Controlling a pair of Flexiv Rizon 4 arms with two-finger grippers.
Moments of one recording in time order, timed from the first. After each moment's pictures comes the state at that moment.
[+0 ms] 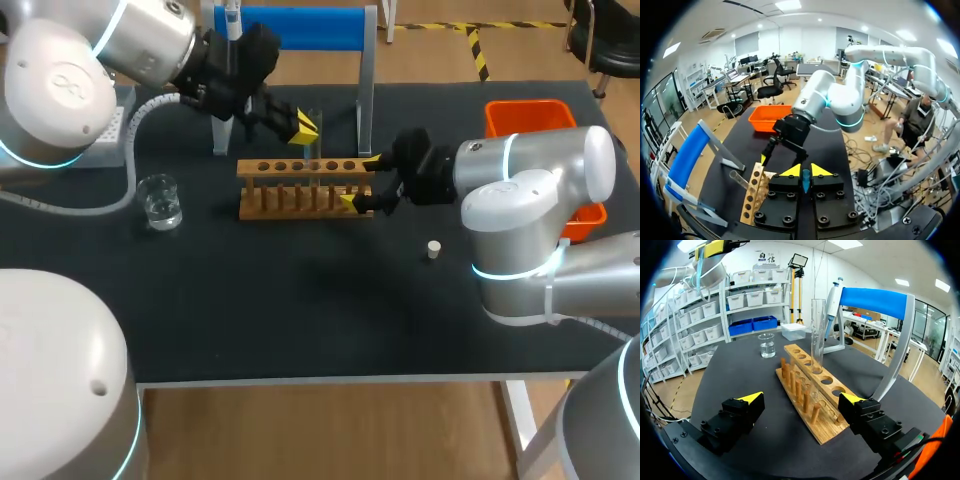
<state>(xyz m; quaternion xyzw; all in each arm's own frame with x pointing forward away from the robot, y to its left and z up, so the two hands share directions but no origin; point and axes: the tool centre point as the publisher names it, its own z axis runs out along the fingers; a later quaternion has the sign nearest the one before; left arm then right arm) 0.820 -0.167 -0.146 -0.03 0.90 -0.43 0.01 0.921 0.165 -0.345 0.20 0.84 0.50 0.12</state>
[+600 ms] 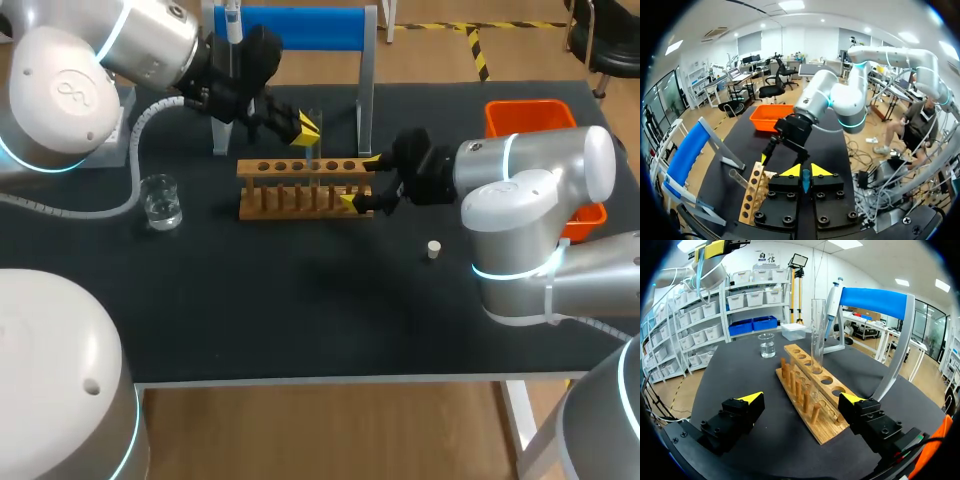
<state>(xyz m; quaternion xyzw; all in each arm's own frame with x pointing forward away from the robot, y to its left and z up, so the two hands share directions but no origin) 0.822 -0.168 -0.150 -0.04 0.90 -0.43 0.01 0.921 0.165 -0.345 0.20 0.84 0.50 0.12</state>
